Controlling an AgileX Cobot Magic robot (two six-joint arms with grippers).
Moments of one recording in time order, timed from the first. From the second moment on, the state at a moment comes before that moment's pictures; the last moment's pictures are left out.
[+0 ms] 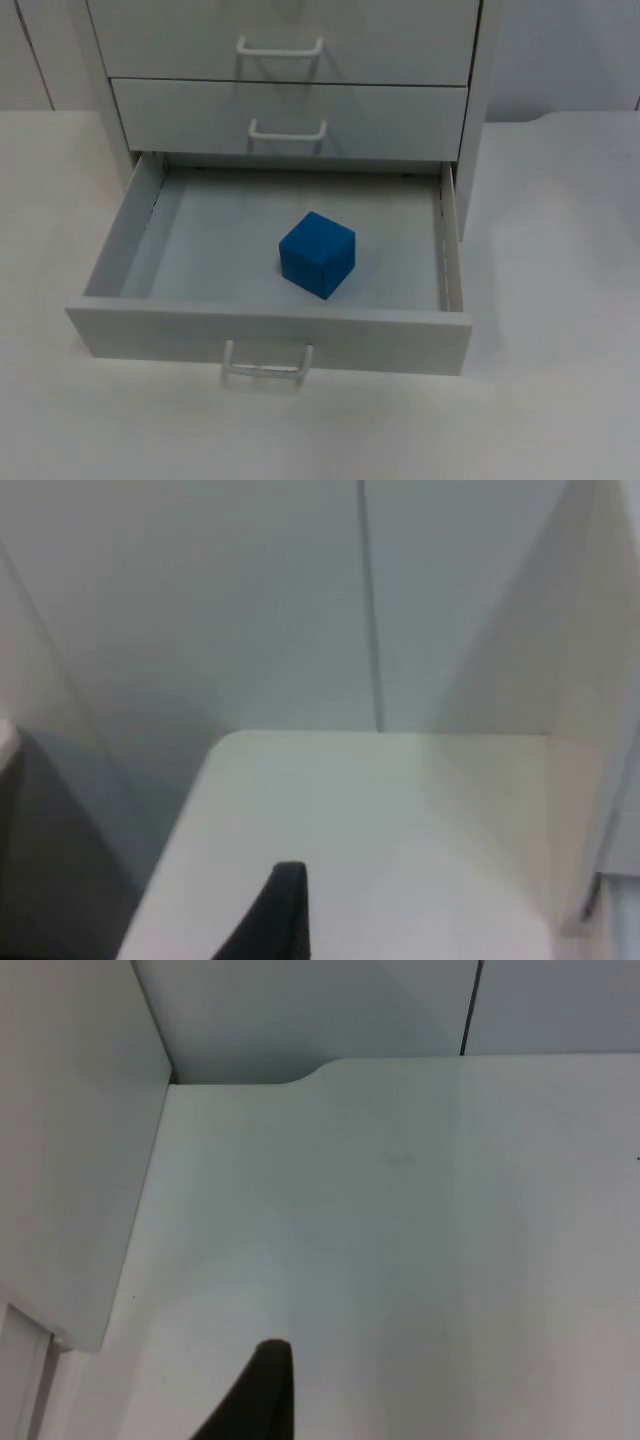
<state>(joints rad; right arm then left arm) -0.05 1.26 -1.00 0.12 0.49 -0.13 -0.32 0.78 -0.91 0.68 0.77 -0.63</state>
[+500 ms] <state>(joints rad) -0.05 1.26 -1.00 0.12 0.48 -0.13 -0.07 0.94 -0.83 -0.51 0.51 0.63</state>
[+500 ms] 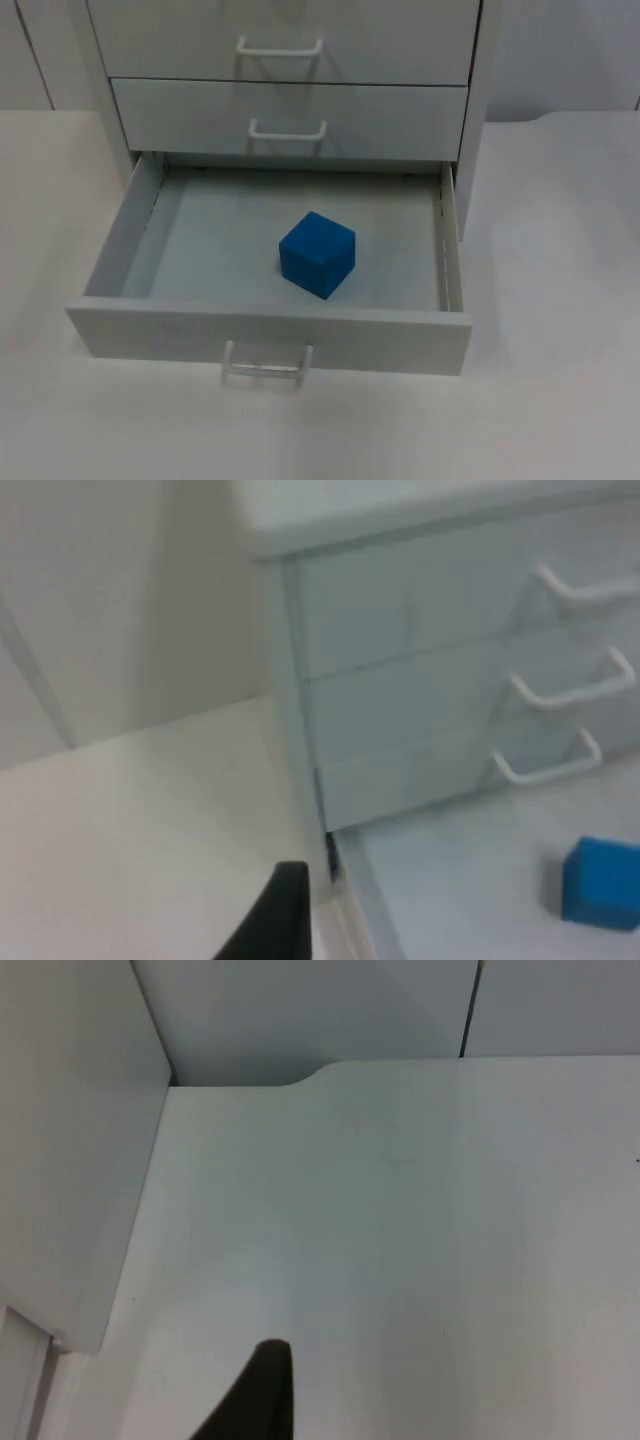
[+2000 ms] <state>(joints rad) -0.05 1.26 -1.00 0.12 0.48 -0.13 -0.71 1.33 -0.40 -1.24 -0.49 1.95</state>
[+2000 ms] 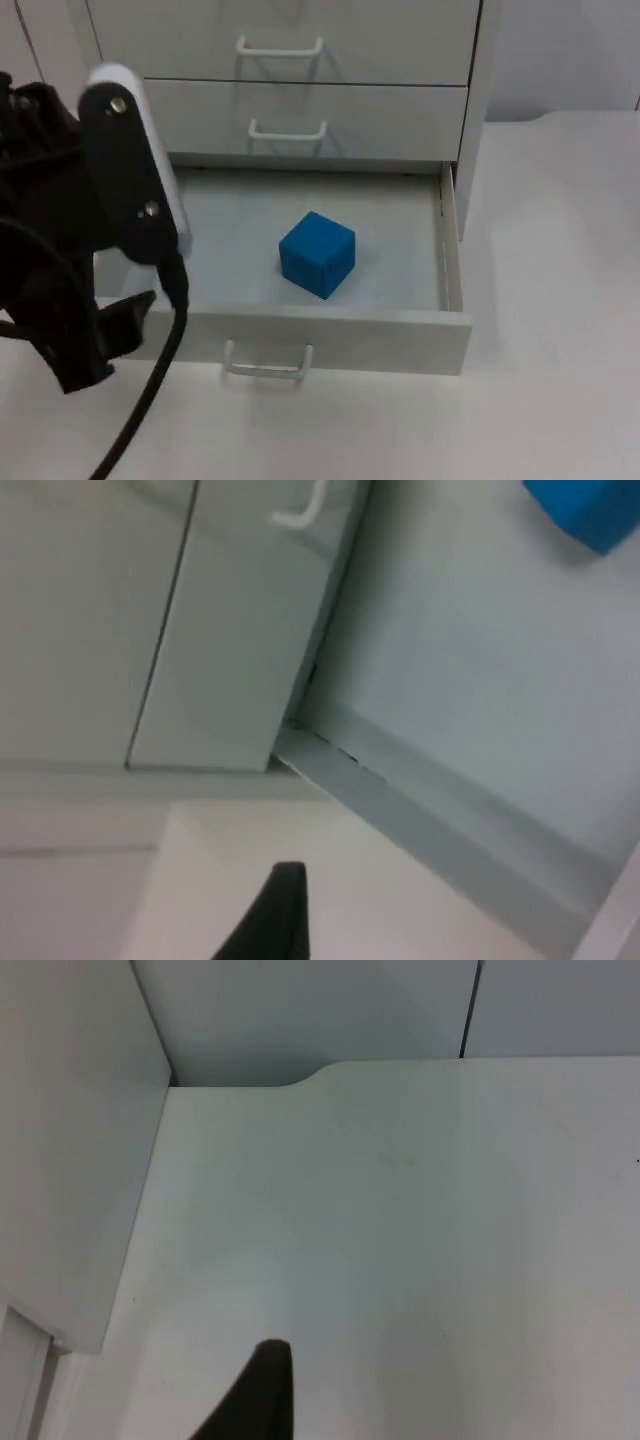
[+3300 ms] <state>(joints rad) -0.05 1.26 -1.00 0.12 0.48 -0.12 -0.76 1.42 -0.34 -0.91 -0.47 1.82</state>
